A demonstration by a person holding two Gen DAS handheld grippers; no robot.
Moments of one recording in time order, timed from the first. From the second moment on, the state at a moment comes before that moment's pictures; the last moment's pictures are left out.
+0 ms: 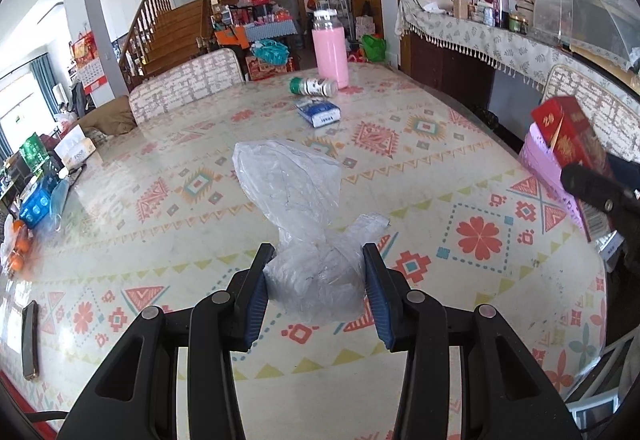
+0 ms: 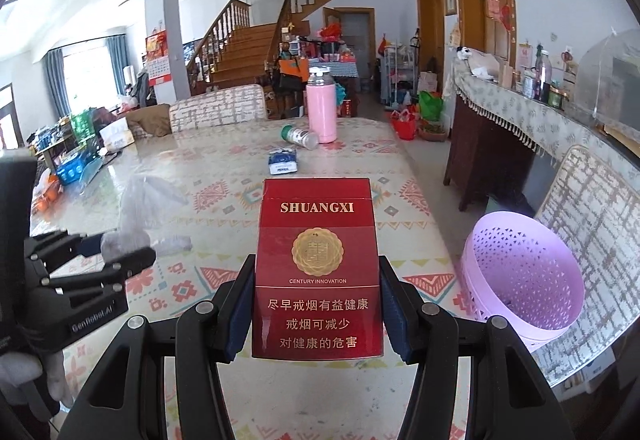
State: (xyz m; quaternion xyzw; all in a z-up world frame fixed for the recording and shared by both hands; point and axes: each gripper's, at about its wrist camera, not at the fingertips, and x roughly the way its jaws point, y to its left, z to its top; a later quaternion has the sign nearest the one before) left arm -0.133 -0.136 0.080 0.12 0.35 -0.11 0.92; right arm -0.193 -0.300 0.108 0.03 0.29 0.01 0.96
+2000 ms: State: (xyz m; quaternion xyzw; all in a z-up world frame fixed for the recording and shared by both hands) left arm -0.112 -0.262 0.071 0.20 0.36 -0.20 0.89; right arm -0.191 -0.418 0.084 0.12 0.31 -0.06 0.94
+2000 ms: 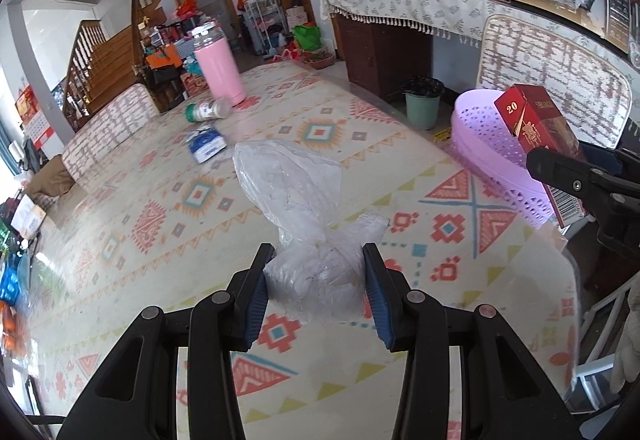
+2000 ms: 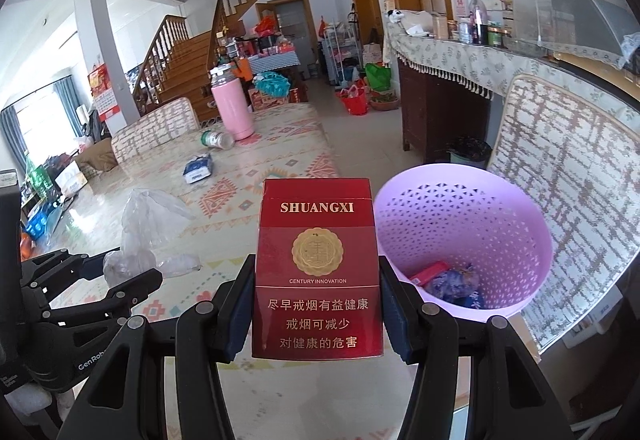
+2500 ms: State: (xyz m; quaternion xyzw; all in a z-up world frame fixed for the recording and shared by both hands) left arm -0.107 -0.293 0.071 0.20 0.36 -0.23 0.88; right arm -0.202 -0.457 0.088 0.13 0.31 -0.10 0.94
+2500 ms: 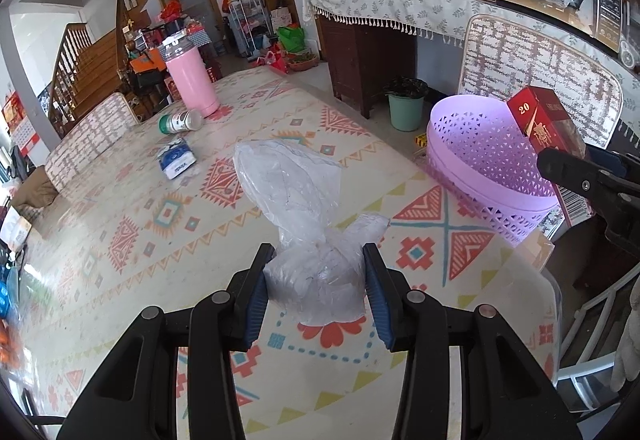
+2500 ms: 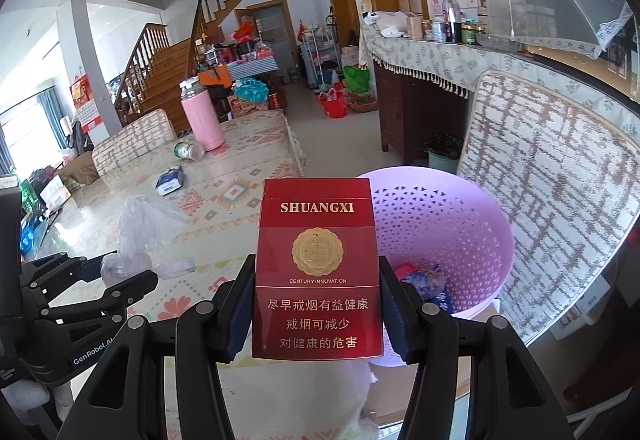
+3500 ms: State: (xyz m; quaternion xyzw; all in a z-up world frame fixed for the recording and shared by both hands) left arm -0.101 -0.328 0.068 0.21 0.36 -0.24 0.88; right arm -0.203 -0.490 0.090 0.13 0.31 -0.11 0.94
